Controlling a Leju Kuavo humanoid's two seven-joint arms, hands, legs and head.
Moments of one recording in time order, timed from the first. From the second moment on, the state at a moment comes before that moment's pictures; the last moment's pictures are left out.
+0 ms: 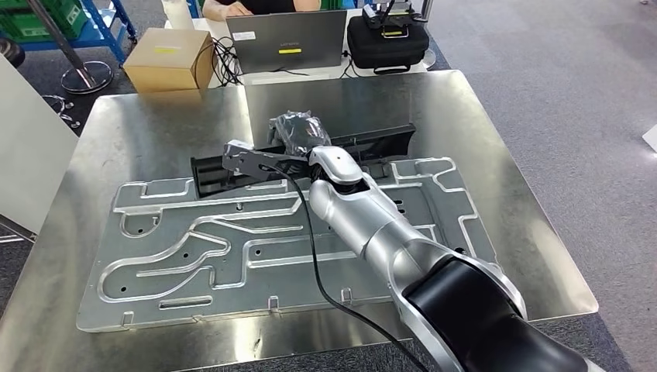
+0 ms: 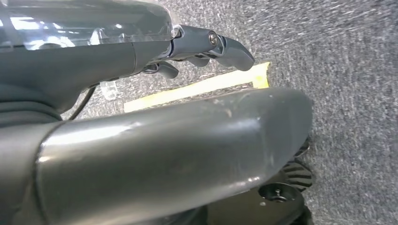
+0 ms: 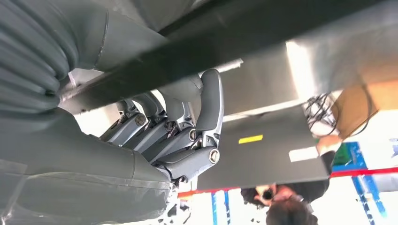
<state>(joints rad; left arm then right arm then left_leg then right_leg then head) -0.14 -0.09 0.87 -0.21 -1.00 -0.04 -0.18 -1.07 0.33 0.52 -0.50 0.98 -0.14 0.14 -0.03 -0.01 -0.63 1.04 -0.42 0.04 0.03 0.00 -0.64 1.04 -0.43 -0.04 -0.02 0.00</state>
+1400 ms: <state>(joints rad) -0.15 -0.09 0.87 -0.21 -1.03 -0.06 -0.16 -1.06 0.35 0.66 -0.49 0.83 -0.13 0.14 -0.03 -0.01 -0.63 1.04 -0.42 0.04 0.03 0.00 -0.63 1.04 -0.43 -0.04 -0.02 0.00</state>
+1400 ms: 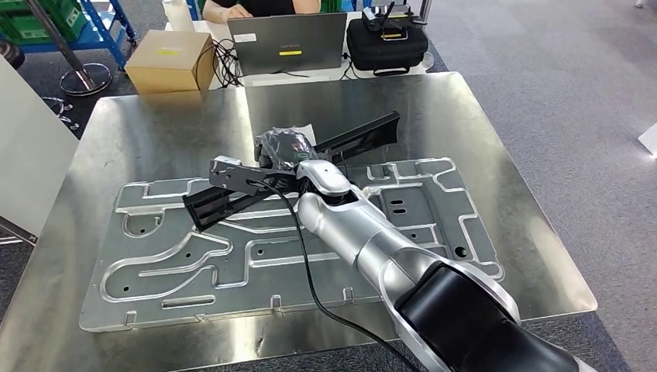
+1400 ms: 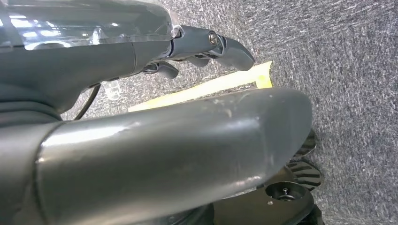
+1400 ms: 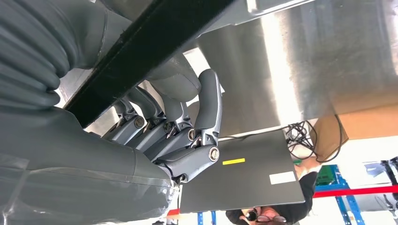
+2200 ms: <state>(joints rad) -0.15 -0.09 0.87 -0.21 -1.03 -0.06 -0.23 -1.07 0.35 0.77 -0.48 0.72 -0.12 0.15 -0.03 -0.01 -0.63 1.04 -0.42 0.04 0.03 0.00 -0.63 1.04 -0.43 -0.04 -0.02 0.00</state>
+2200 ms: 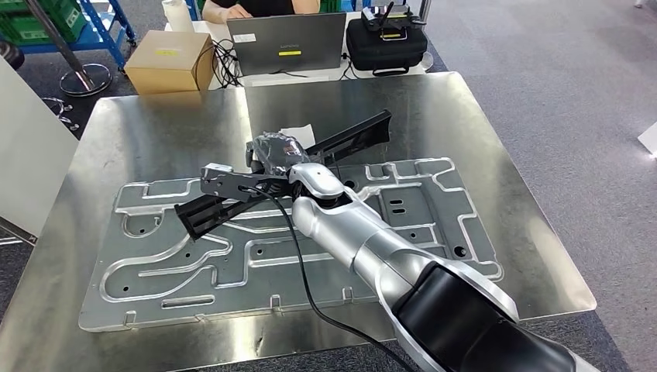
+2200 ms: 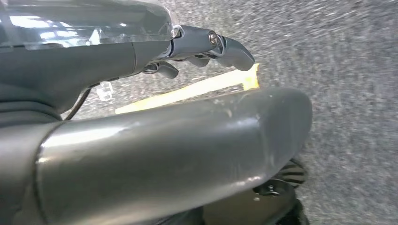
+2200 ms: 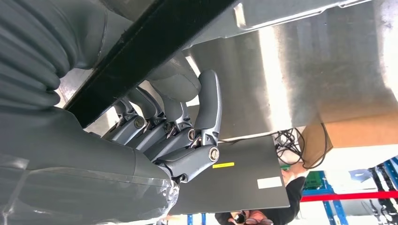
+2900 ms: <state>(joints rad) -0.18 -0.10 0.85 -0.21 -1.05 -0.11 -0.29 -1.06 0.35 0.91 -0.51 0.58 -0.14 0.09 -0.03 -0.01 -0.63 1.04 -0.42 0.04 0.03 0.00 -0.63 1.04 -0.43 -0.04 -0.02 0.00</state>
